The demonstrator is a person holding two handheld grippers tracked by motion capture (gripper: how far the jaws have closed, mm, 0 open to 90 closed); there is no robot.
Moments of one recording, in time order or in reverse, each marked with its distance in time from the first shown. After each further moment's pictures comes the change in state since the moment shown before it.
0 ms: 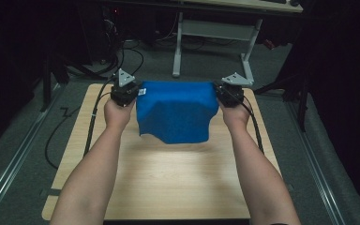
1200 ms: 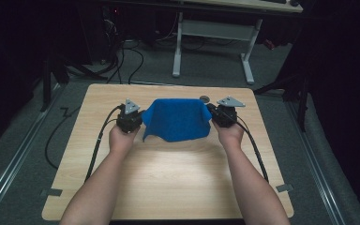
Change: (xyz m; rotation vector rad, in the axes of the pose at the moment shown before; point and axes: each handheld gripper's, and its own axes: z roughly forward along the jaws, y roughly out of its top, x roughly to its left) left arm -0.033 -0.085 0.005 0.117 -0.095 -0.034; right arm 0.020 -0.075 0.011 0.088 0.078 0.073
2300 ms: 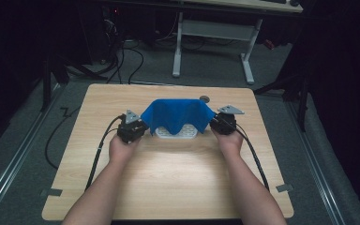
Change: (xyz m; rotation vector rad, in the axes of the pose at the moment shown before) left arm -0.011 -0.027 -0.005 0.055 -0.019 -0.028; right arm -0.005 -0.035 0.006 0.068 -0.016 0.070
